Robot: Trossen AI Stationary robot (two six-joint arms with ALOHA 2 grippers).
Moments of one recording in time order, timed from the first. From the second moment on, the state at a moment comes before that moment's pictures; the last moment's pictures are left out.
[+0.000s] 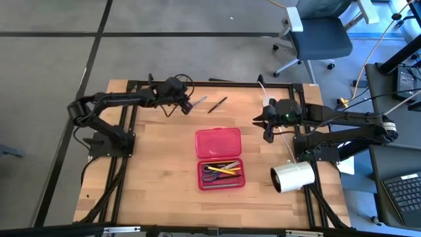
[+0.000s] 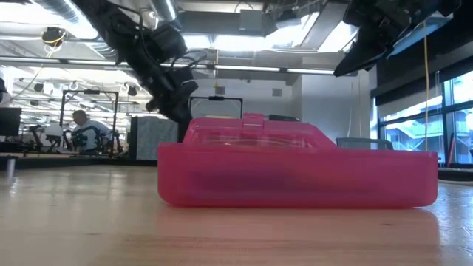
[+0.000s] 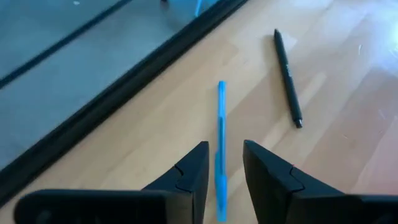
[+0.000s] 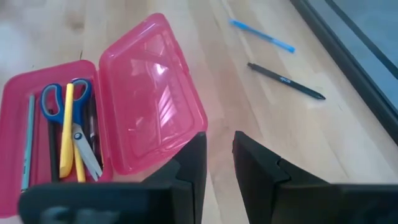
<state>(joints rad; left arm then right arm) 0.58 1.44 0.81 -0.13 -0.11 -0.14 -0.16 0.89 0.75 -0.51 0.06 0.04</state>
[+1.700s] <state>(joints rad) 0.56 1.78 0.81 -0.09 -0.10 -0.17 -0.20 0.89 0.75 -0.51 0.06 0.04</state>
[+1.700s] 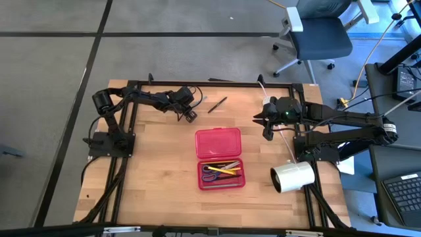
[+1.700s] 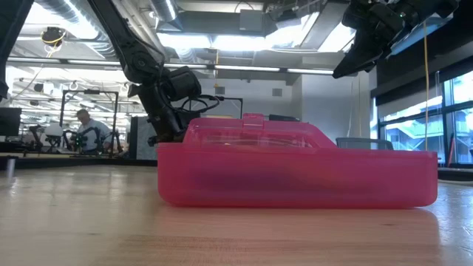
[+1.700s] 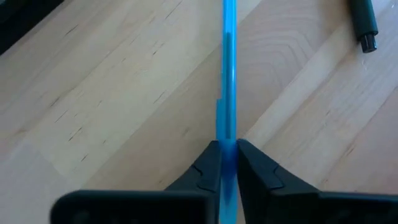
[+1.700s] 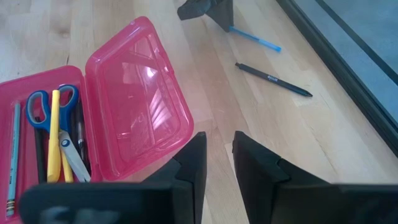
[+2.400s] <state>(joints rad) 0.49 1.35 0.81 -0.26 0.00 -0.22 -0.20 0.89 0.75 -0.51 0.06 0.04</state>
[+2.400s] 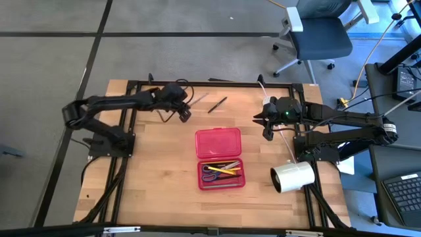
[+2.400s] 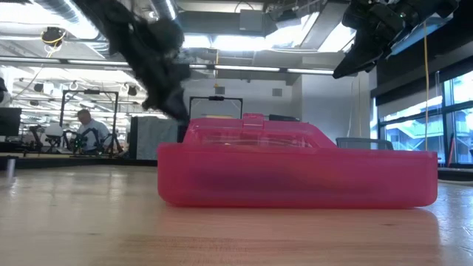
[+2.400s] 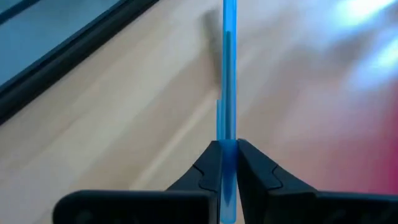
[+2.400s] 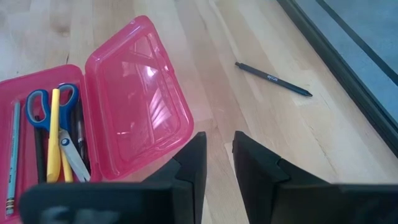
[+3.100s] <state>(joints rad) -0.14 1.56 1.09 -0.21 -0.06 -0.30 -0.20 0.89 0.75 -0.51 0.06 0.04</state>
